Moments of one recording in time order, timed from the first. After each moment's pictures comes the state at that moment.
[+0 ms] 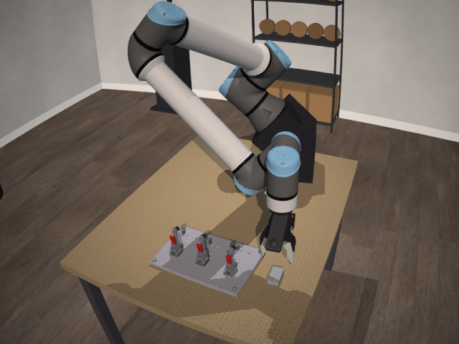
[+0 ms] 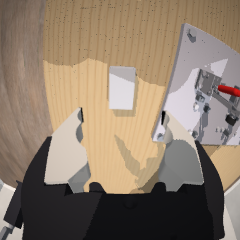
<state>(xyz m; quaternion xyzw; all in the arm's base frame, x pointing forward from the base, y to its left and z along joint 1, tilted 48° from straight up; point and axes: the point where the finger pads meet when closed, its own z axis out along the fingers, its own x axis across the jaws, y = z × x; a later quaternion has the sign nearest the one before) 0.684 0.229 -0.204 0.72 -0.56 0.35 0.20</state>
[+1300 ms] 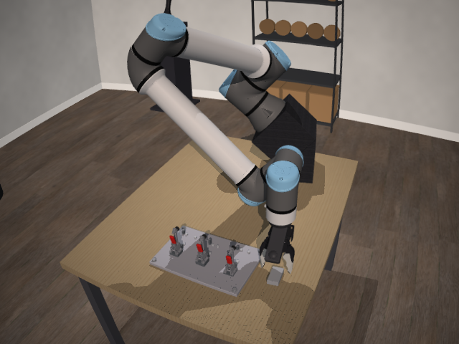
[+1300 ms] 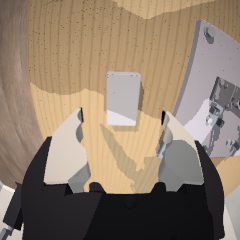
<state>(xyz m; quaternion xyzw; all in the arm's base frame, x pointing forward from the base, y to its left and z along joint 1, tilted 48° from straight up) 0.697 0.197 -0.236 0.72 -0.56 0.35 0.20</state>
